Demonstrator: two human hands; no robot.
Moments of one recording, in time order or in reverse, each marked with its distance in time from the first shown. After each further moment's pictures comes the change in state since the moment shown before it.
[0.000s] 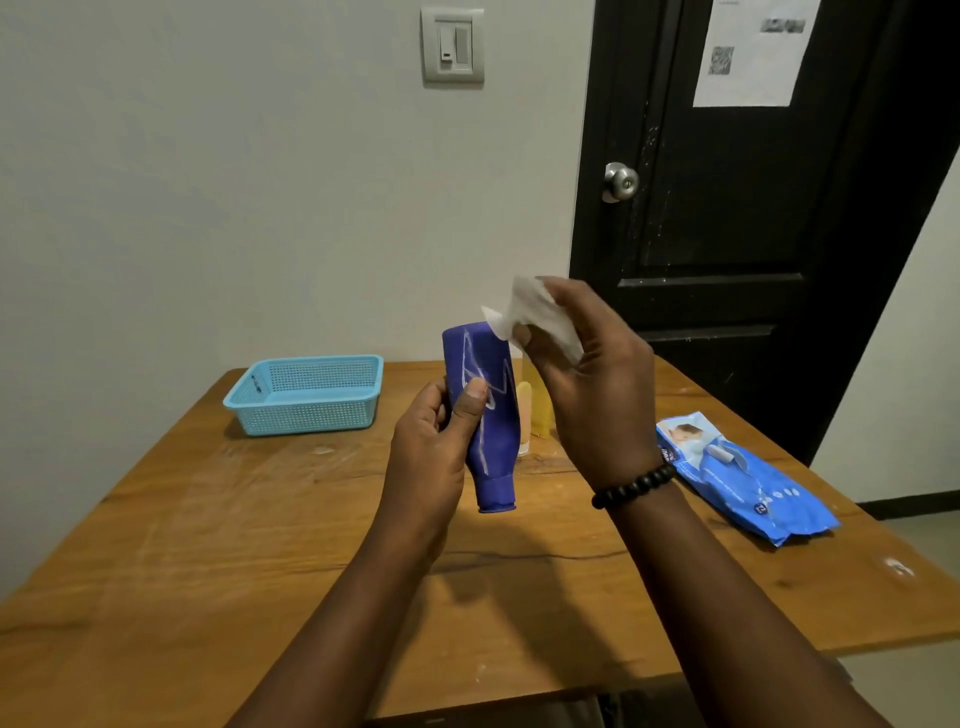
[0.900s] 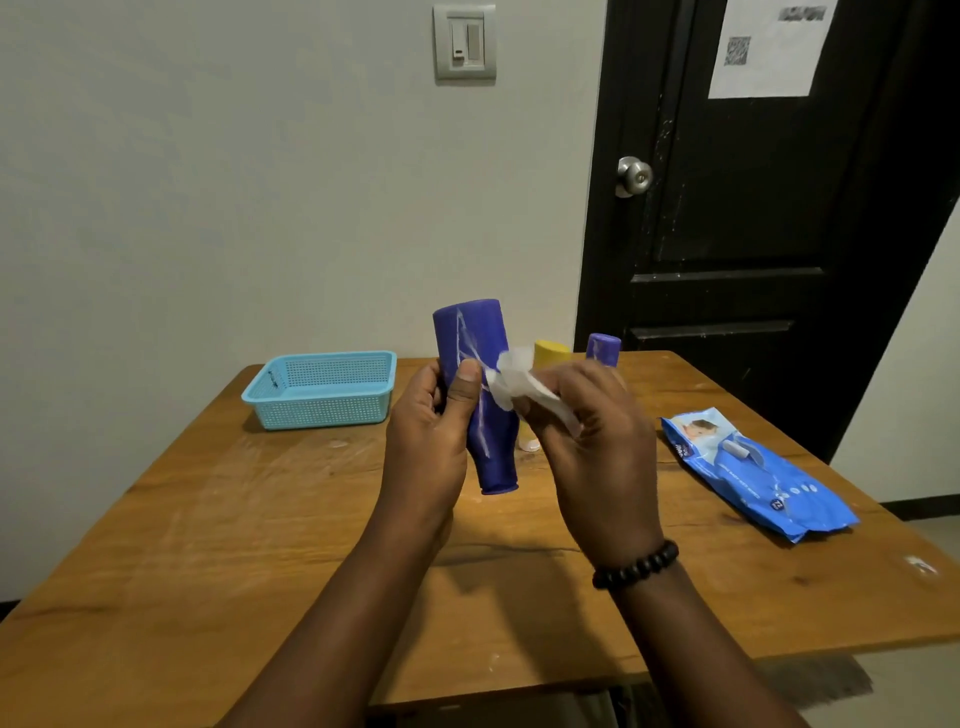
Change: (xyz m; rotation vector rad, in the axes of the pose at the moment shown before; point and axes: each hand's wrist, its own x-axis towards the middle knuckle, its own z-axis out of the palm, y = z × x) left_hand -0.001 0.012 -0.005 -0.014 0.082 0.031; right_hand -0.055 0.002 0.002 -0.077 -0.074 0.018
